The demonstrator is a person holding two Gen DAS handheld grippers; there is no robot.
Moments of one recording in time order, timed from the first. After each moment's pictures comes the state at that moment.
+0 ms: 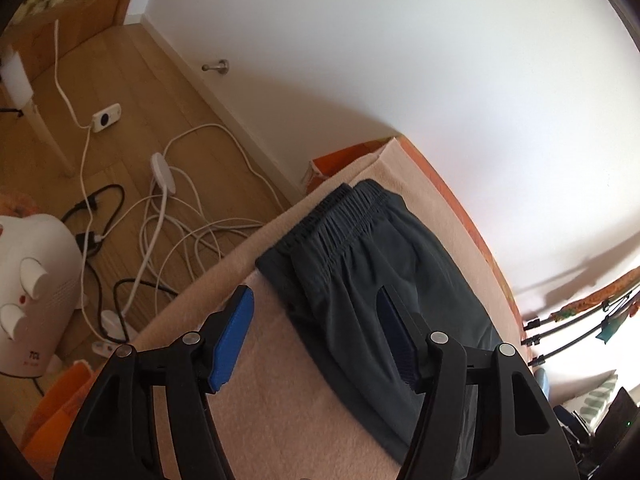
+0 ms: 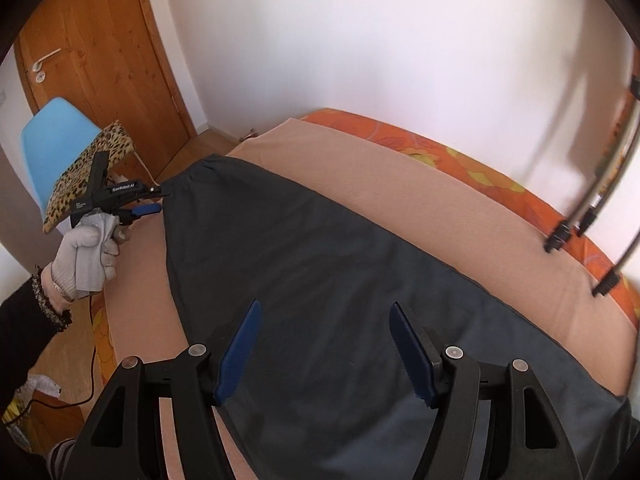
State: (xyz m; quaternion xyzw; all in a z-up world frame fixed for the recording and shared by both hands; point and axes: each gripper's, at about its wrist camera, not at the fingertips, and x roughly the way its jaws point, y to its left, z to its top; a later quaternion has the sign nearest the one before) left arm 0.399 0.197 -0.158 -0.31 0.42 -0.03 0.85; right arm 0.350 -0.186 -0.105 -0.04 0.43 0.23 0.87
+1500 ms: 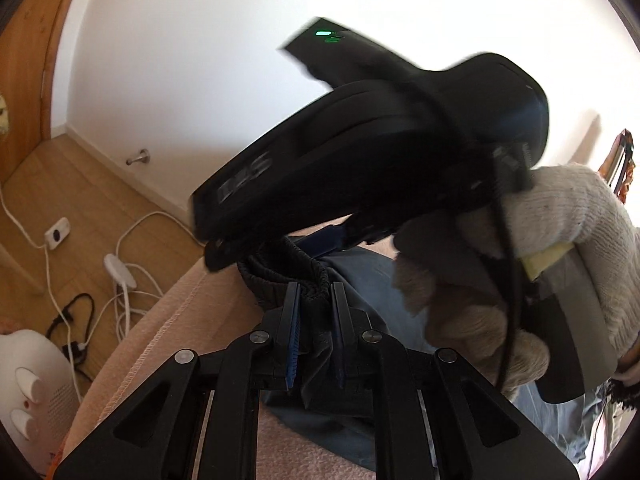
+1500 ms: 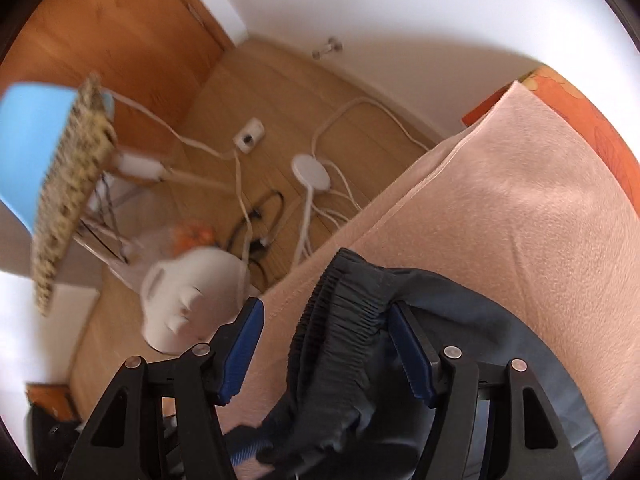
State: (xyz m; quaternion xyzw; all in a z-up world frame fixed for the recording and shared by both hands) left arm 0.385 0.136 -0.136 -0.17 0.32 -0.12 0.93; right arm 0.571 0.168 -0.181 -0.09 0.62 0.29 0.72
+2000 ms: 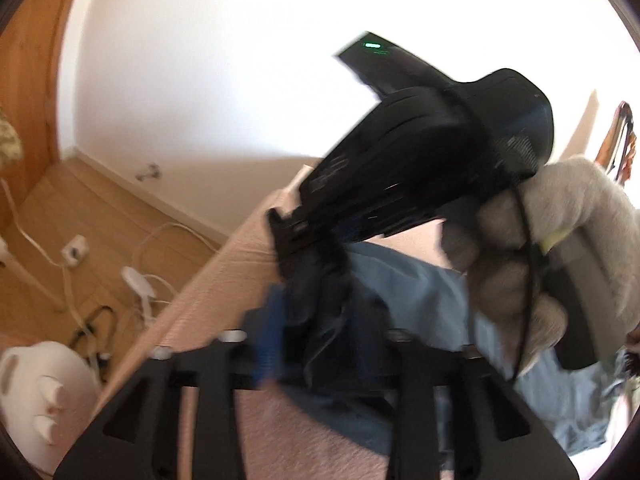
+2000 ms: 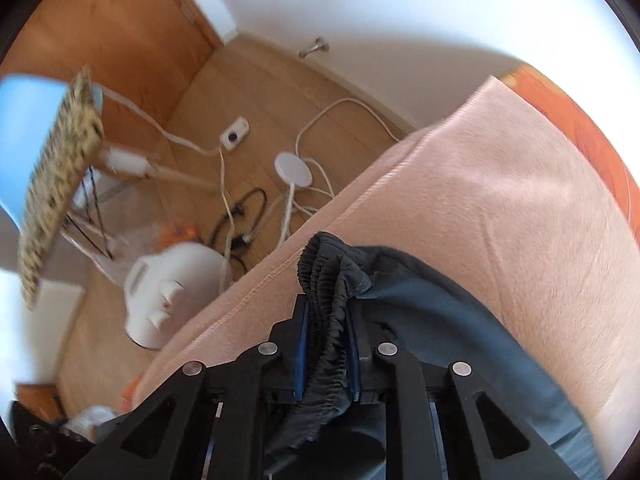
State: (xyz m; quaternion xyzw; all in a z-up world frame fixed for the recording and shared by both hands) left arm 0.365 0.124 -0.124 -0.11 0.31 -0.08 0.94; right arm 0.571 0.126 -0.169 -0.03 0.60 0.28 0.74
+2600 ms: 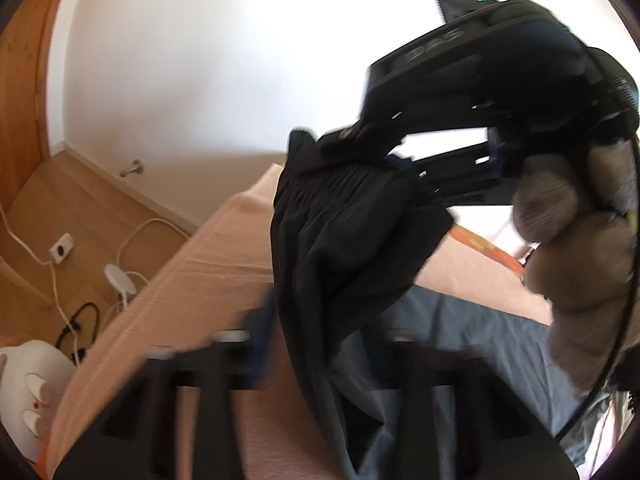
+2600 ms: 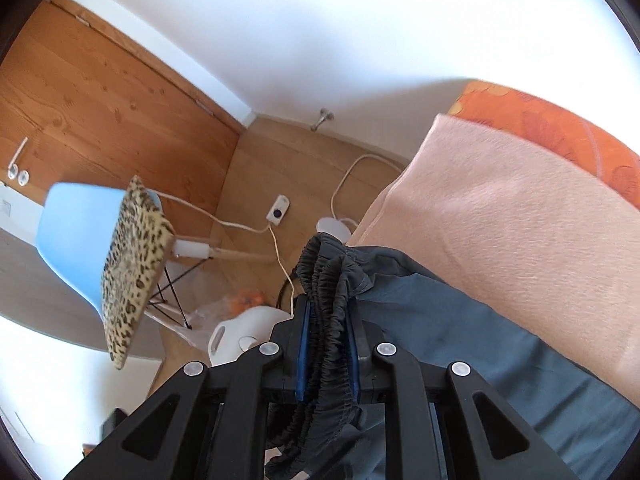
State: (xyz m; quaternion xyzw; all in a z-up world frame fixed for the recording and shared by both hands) left arm 0.376 0.084 -0.102 -0.13 0.33 -0.12 0.93; right arm 0.564 0.045 -0.106 0.14 0.54 0.31 0.77
